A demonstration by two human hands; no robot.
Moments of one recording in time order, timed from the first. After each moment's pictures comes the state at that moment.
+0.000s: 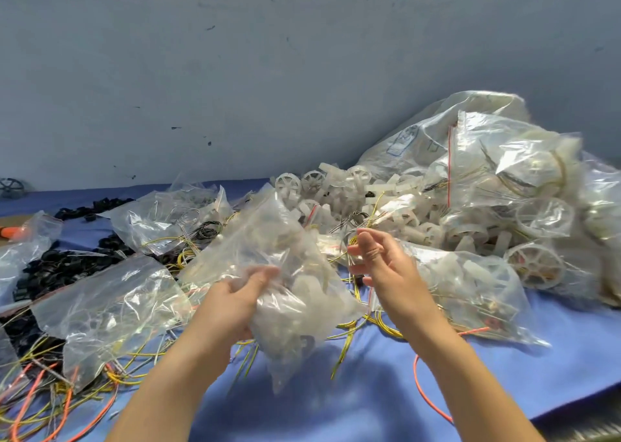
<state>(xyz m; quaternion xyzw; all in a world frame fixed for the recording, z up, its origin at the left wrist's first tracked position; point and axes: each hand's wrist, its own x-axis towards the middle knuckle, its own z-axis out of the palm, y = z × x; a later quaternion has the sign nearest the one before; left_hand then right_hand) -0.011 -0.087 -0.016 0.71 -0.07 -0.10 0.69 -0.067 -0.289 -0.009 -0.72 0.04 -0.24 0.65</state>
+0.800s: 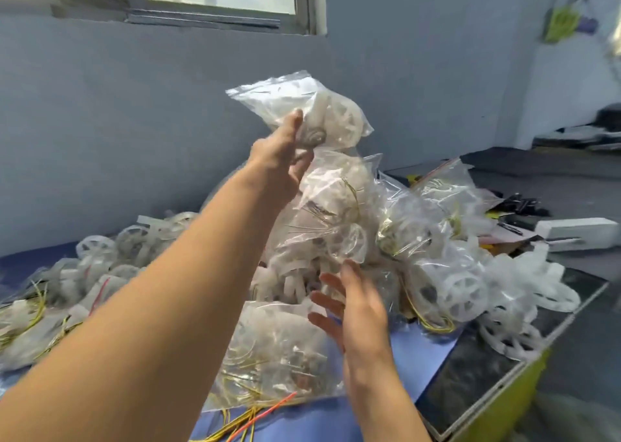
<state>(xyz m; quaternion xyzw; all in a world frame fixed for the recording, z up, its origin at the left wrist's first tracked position) -0.018 -0.471 0.168 0.47 -0.22 -0.24 0.82 -0.139 -0.472 -0.007 -0.42 0.20 -0.39 0.79</state>
